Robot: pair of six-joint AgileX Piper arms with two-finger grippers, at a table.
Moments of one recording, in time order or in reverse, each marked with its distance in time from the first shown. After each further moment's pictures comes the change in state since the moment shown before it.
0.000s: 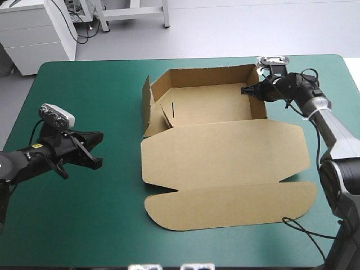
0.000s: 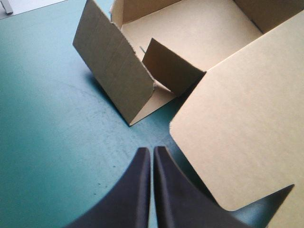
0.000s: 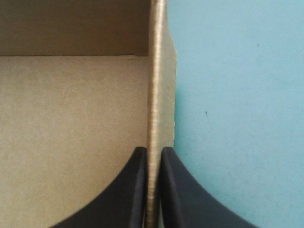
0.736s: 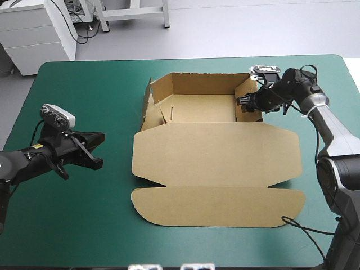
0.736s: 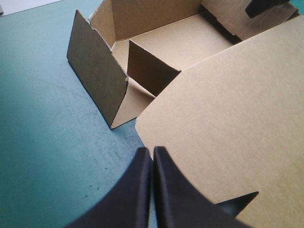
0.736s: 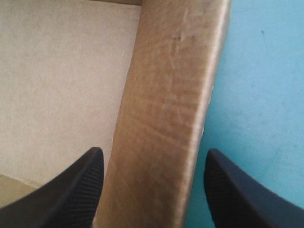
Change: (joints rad) left arm 0.000 0.000 0.000 -0.018 0.019 -0.001; right arm 0.002 0.032 -0.079 0.043 0.303 -0.021
